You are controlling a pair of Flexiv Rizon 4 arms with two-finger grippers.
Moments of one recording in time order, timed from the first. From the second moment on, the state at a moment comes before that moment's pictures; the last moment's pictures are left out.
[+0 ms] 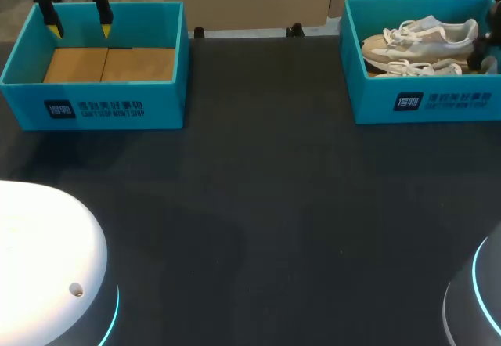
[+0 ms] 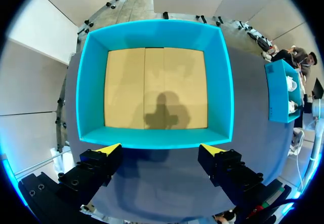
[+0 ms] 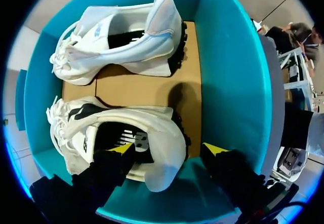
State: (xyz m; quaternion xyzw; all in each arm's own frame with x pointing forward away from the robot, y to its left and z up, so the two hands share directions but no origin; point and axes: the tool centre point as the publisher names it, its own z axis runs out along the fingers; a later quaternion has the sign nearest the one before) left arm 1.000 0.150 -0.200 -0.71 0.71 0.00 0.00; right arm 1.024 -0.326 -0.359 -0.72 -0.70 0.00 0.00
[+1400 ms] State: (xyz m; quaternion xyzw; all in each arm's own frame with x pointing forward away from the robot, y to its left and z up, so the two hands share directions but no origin) left arm 1.000 0.150 -0.200 -0.71 0.71 0.00 0.00; right arm 1.027 -0.332 -0.364 -0.76 -0.65 0.01 0.00
